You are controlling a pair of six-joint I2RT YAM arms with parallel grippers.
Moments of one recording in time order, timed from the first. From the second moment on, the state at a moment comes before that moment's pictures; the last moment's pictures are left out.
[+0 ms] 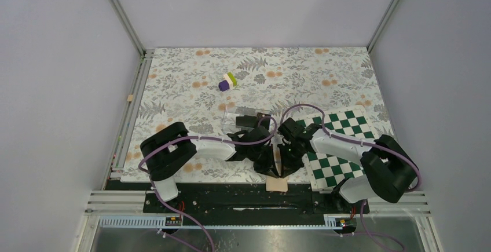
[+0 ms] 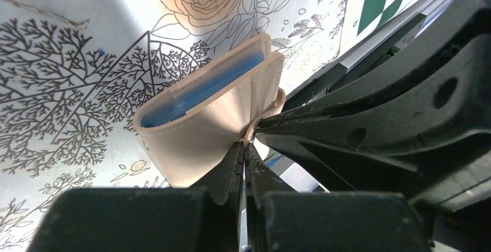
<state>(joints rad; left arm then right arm) -1.07 1.77 0.86 0.01 0.42 -1.13 0.75 1.42 0.68 -0.65 -0.33 0.65</state>
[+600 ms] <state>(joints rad) -1.07 1.84 0.99 -0.20 0.43 -1.18 0.77 1.53 0.77 -0.75 -0.30 0.66</state>
